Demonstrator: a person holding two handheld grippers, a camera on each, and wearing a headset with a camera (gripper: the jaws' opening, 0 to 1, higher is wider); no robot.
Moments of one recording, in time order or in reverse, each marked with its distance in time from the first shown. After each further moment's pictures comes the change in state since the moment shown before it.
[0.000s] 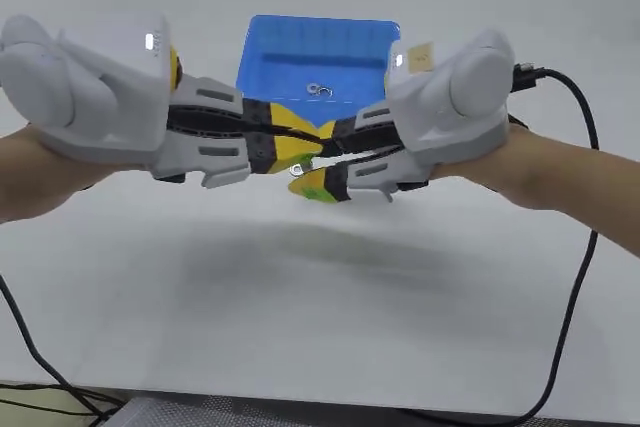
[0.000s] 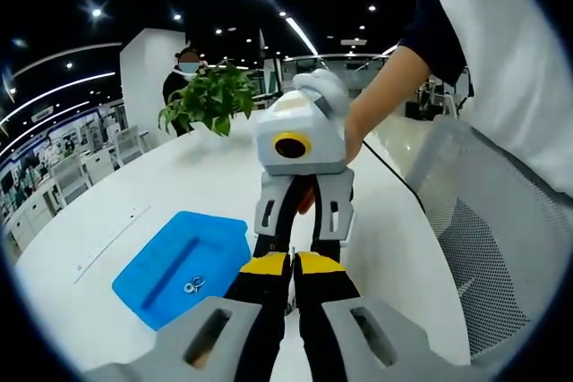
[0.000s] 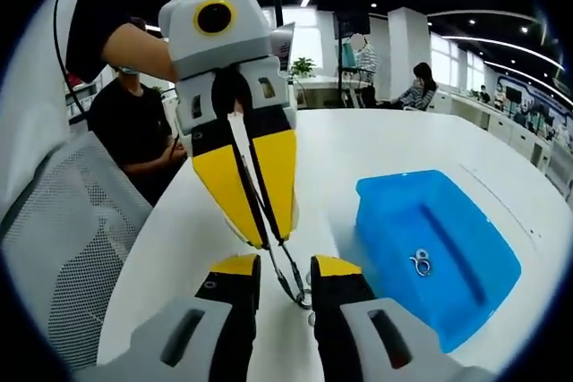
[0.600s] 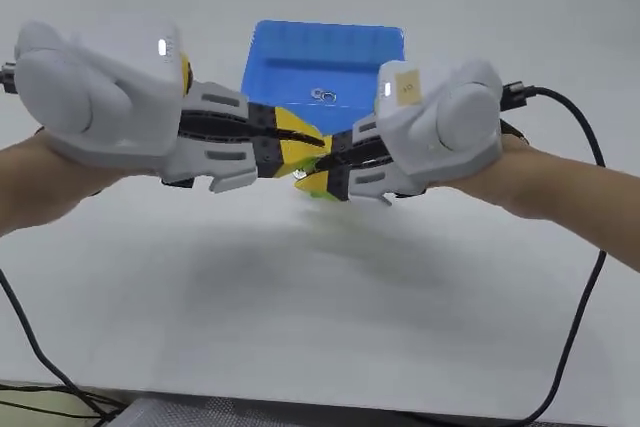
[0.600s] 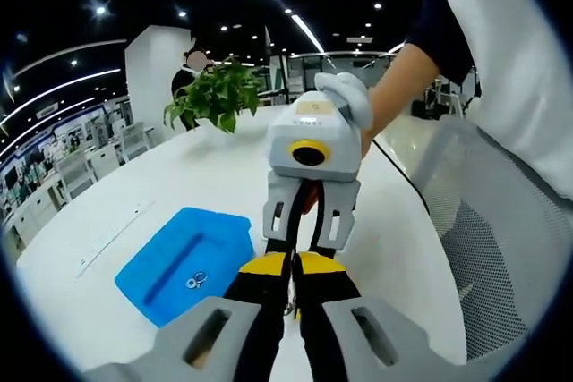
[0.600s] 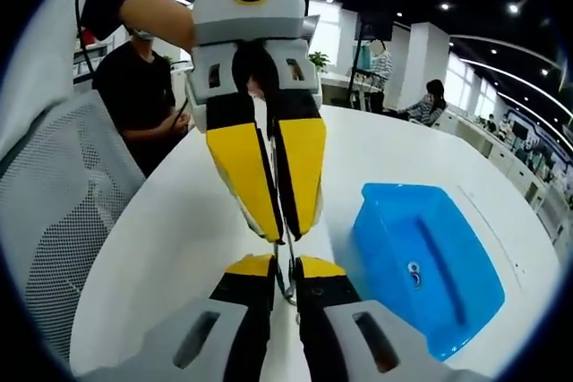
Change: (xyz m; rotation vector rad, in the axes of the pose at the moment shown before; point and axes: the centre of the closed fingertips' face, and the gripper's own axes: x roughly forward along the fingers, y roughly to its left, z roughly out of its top) left arm -0.001 0.005 -0.001 -0.033 0.019 0.046; right arm 0.003 -0.004 -0.005 -0.140 0.044 -0.038
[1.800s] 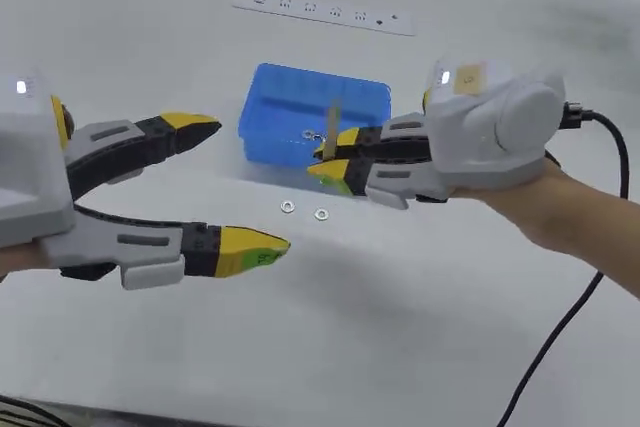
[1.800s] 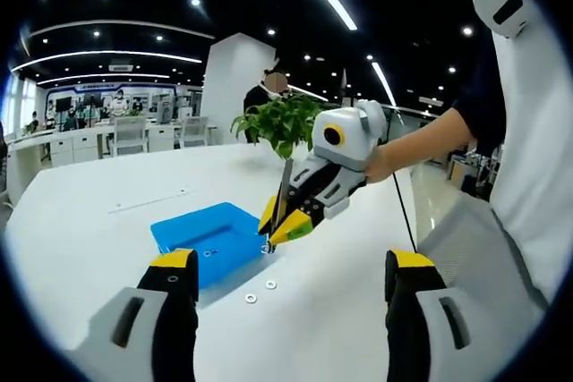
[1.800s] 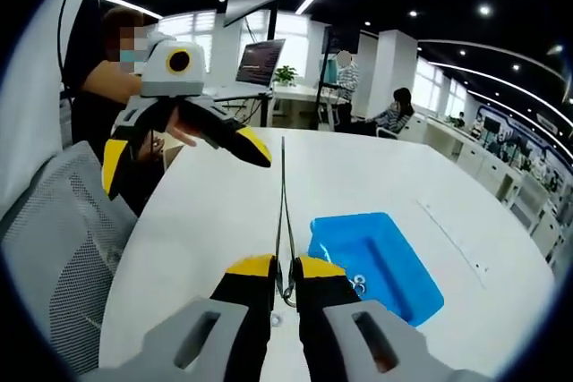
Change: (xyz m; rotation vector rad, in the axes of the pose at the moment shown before) left arm -0.067 -0.022 0.015 -0.303 -0.187 0.246; right arm -0.055 -0.028 0.041 0.061 -0.063 -0.143
